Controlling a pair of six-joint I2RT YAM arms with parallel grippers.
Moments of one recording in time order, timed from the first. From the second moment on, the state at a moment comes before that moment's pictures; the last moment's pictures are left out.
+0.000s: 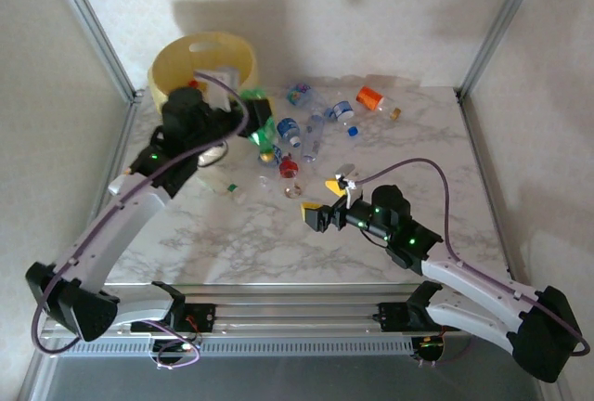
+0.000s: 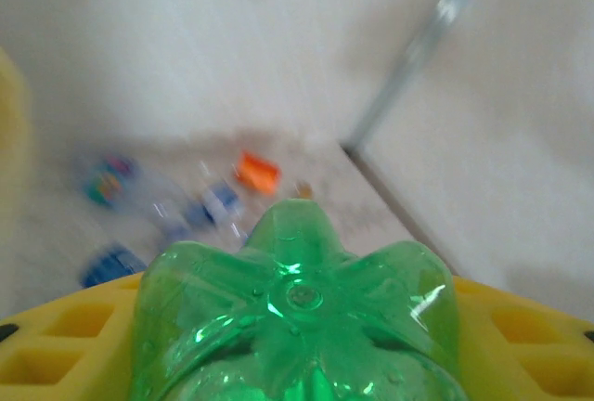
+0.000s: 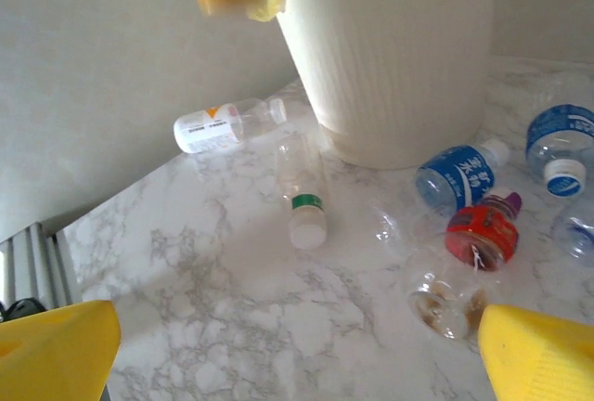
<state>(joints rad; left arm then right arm) -0.42 1.25 1.39 -0.25 0.16 -0.38 0.79 0.91 0.51 0.19 -0.21 0.25</state>
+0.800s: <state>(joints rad) -0.02 1.77 1.93 -0.23 0.00 -0.31 0.79 0.89 0.50 0.16 -0.15 0.26</state>
